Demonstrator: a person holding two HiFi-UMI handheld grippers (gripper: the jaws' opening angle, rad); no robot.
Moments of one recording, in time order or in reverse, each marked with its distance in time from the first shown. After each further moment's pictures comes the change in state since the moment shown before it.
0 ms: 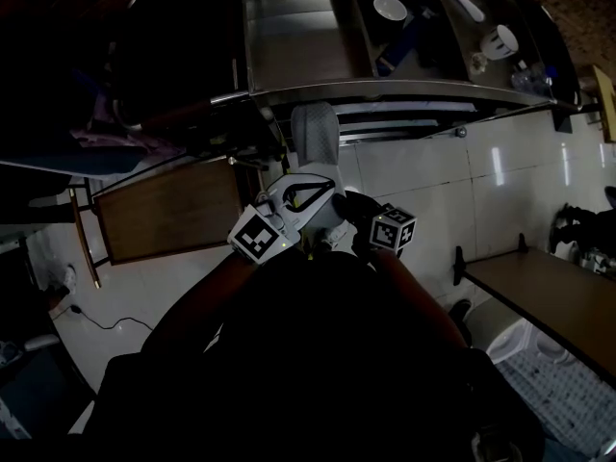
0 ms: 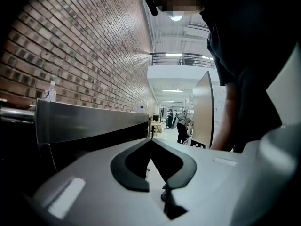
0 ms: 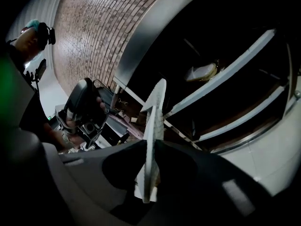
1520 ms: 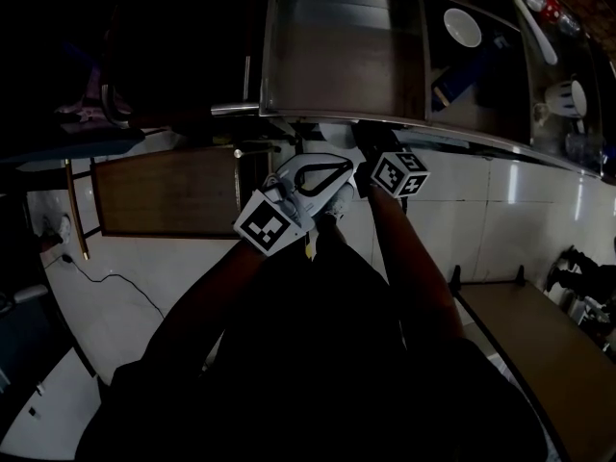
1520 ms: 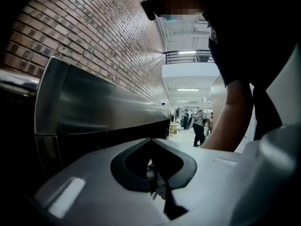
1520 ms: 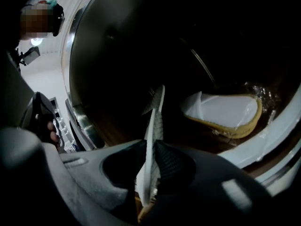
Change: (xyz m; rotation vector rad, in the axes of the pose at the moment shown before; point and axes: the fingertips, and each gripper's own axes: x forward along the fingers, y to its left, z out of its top) left arm 0.039 0.102 -0.031 -0.026 -0.021 0.187; right arm 0.135 -0.100 0.167 -0.199 -0.189 -0.074
